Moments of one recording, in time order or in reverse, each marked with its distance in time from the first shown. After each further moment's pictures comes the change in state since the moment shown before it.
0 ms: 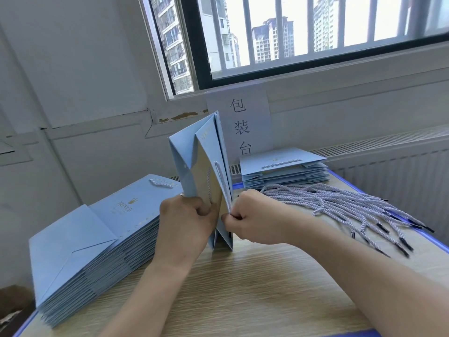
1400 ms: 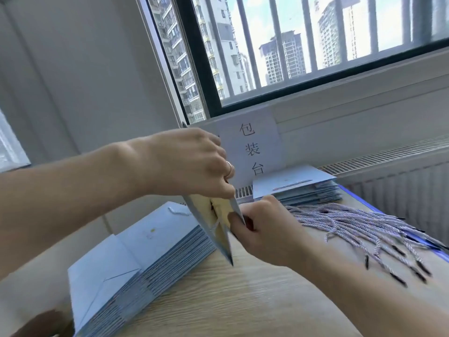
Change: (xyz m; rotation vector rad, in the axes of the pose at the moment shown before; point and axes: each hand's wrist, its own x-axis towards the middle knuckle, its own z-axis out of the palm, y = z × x) left_hand 0.140 0.087 -0.106 0.974 -0.594 1.573; right_hand 0.001 -0.008 -0.008 -0.065 0.540 -0.363
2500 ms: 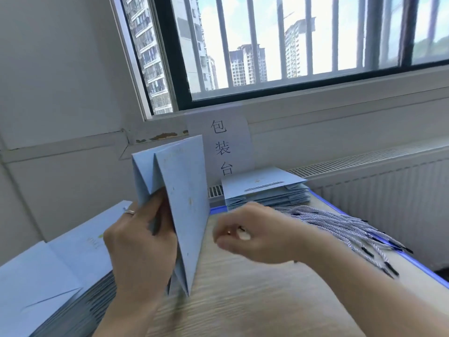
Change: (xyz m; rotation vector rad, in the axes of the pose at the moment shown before) left_hand 0.028 0.147 0.081 -0.672 0.861 -1.616; right_hand 0.003 0.019 -0.026 -0.017 -0.500 0.125
